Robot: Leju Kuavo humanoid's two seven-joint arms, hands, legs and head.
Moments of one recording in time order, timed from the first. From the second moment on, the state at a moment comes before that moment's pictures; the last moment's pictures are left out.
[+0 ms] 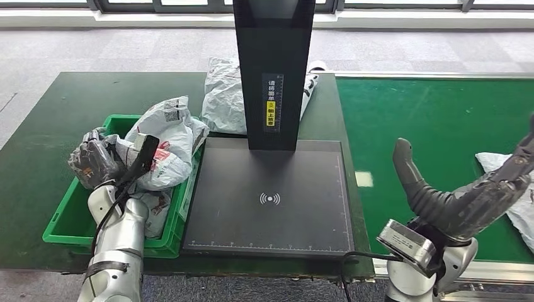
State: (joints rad) left arm -0.57 -0.25 0.62 -0.84 -1.49 0.70 -0.04; right arm -0.11 0.34 0.02 -1.88 0.80 -0.70 -0.69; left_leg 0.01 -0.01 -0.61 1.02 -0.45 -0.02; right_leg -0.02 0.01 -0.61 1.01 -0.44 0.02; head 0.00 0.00
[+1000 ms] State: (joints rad) left arm -0.55 -0.25 0.59 -0.86 -1.48 0.70 -0.06; right arm -0.11 0.34 0.02 -1.86 0.78 -0.70 -0.69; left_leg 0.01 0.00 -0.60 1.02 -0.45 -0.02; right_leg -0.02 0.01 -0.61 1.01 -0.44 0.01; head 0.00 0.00
